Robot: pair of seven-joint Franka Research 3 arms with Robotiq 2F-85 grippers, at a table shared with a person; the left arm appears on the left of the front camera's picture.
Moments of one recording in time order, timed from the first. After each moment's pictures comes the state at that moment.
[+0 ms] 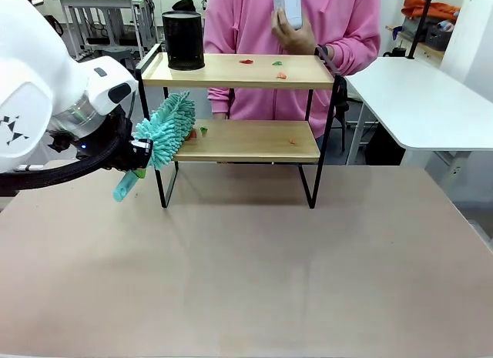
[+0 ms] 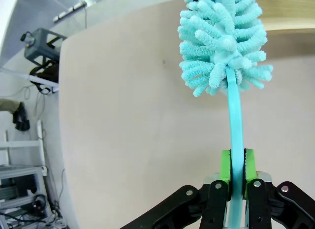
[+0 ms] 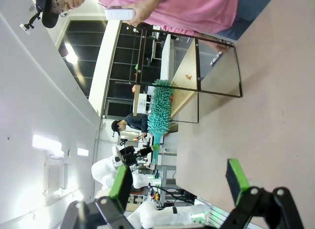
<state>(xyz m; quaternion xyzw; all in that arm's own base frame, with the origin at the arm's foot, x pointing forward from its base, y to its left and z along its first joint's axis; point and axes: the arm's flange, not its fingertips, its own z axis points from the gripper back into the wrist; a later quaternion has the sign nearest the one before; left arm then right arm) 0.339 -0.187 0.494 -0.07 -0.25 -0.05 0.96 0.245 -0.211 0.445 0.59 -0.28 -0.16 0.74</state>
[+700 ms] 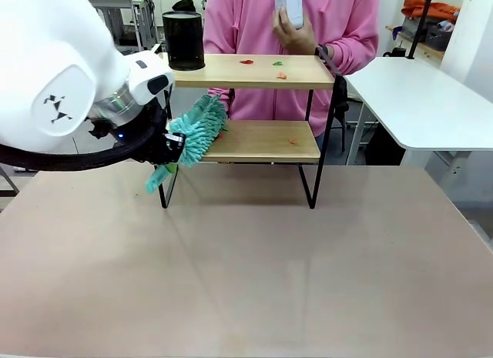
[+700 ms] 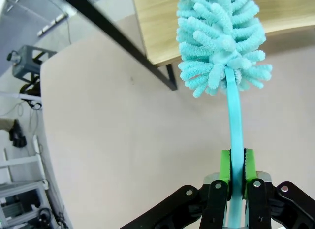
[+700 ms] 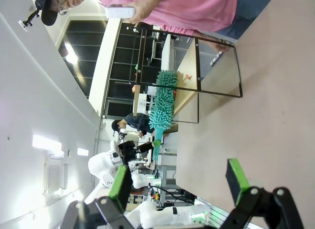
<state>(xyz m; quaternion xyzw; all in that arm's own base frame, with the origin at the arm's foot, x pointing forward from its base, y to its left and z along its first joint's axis) 0.363 -0.239 0.500 -0.09 -0.23 -0.10 0.96 0.245 -0.211 0.445 0.59 -0.28 -0.16 0.74</state>
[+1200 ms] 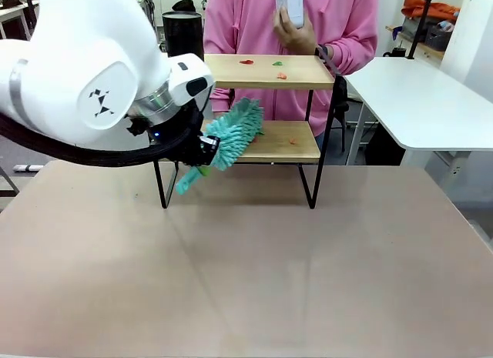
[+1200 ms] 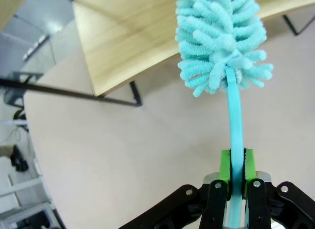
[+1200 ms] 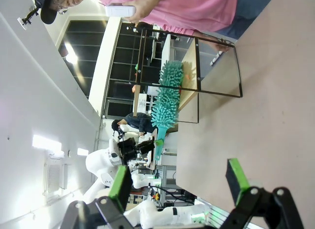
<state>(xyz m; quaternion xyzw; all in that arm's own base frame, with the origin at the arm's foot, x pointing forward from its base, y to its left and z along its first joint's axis) 0.368 -0.295 0.503 -0.10 -0.21 -0.18 0.96 0.245 -0.211 0.445 0.59 -0.28 -0.16 0.74</state>
